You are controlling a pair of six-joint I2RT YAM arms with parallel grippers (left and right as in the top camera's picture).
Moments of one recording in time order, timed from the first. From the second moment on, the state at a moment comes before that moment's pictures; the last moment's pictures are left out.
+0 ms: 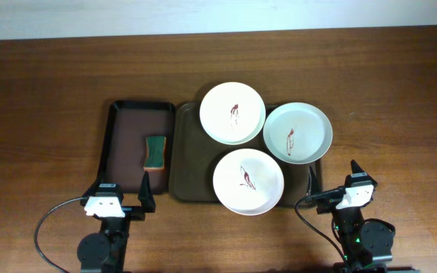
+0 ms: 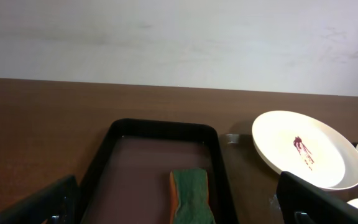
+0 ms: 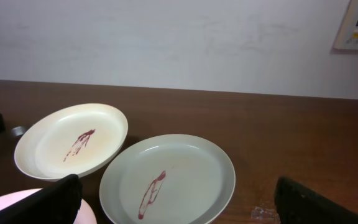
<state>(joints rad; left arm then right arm) -0.03 0.01 0.01 -0.08 0.03 -0.09 0.04 0.01 0.01 -0.07 -0.06 -0.01</state>
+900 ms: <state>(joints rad) -0.03 0.39 0.32 -0.33 0.03 -0.09 0.04 0.20 0.27 -0.38 -0.13 0.08</state>
